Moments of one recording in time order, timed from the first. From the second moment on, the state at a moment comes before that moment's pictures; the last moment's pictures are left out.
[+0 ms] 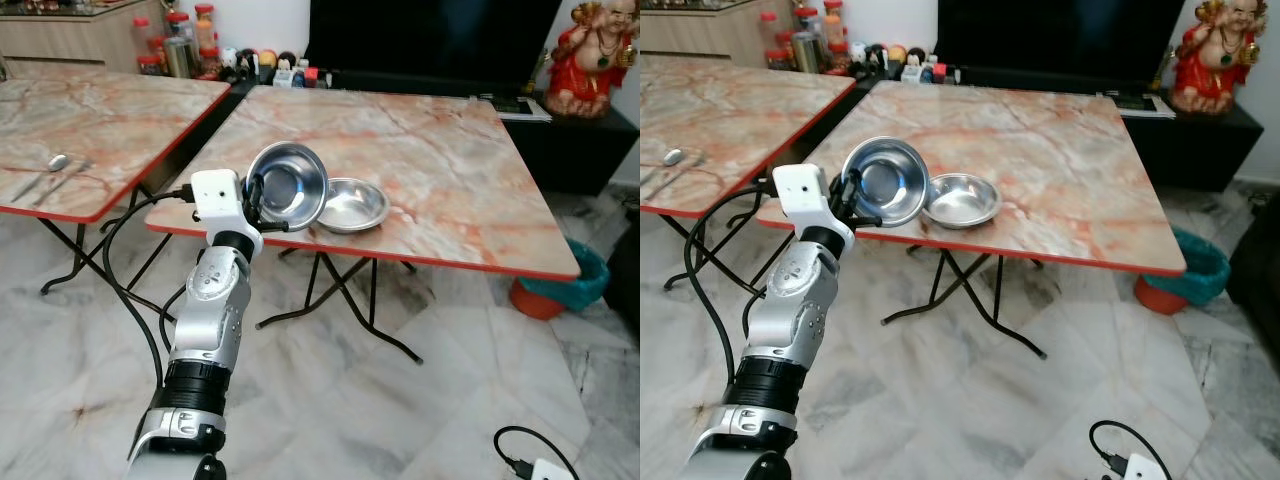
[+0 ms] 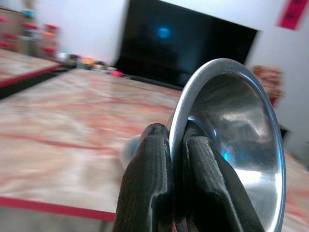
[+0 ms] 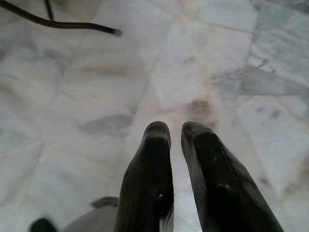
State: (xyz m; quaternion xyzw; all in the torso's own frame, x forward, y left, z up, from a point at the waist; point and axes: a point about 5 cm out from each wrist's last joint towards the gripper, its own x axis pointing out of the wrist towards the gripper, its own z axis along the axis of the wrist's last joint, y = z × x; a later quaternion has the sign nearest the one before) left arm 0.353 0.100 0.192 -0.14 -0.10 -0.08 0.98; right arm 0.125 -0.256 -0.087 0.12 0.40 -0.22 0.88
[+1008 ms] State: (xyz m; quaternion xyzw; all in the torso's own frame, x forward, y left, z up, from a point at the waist) left arm 0.357 0.123 0.199 -0.13 -0.11 -0.06 0.98; right arm 0.137 -0.243 -0.087 0.13 0.39 -0.20 0.89
